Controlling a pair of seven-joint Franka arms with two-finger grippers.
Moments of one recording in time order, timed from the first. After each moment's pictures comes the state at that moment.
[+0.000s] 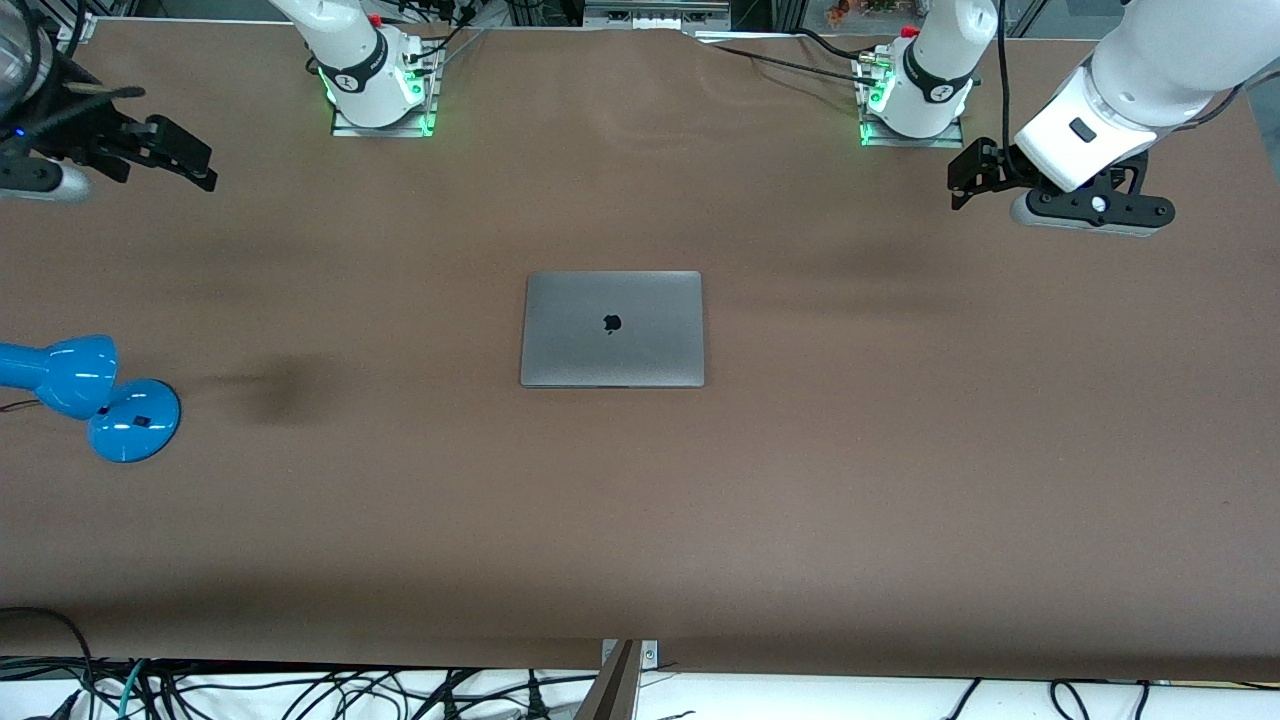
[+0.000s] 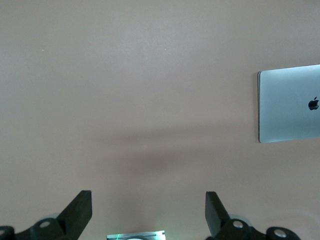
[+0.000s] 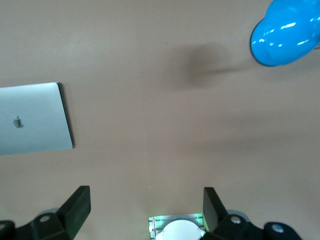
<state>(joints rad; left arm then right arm) -0.17 -0.10 -0.06 -1.76 -0.04 1.56 -0.14 -0.08 -0.10 0.15 -1.67 0.02 1.46 0.17</state>
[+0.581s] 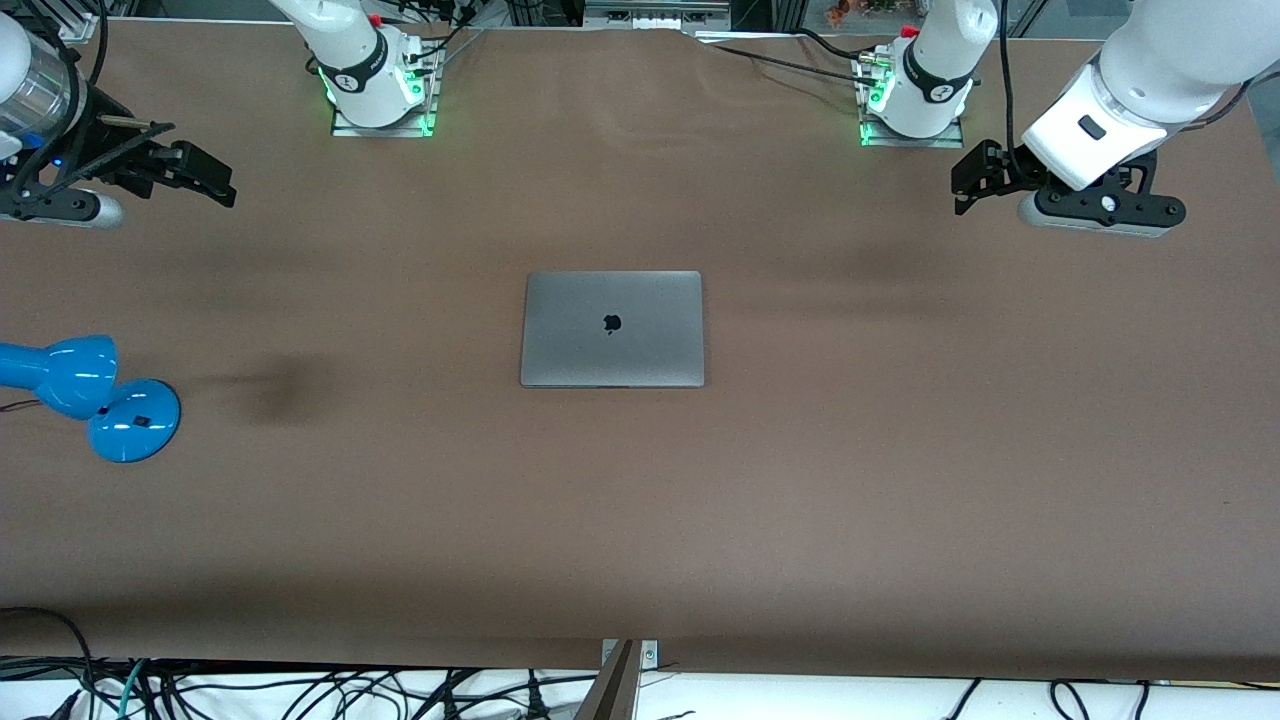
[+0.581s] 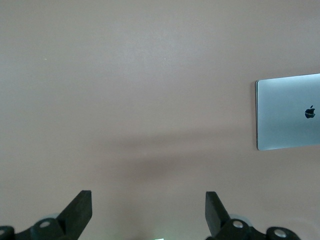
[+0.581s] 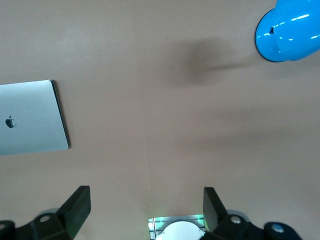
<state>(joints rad) -0.17 -0.10 -0.05 -1.76 -0.04 1.58 -0.14 -0.08 -0.09 0.15 -1.72 0.02 1.50 0.17</state>
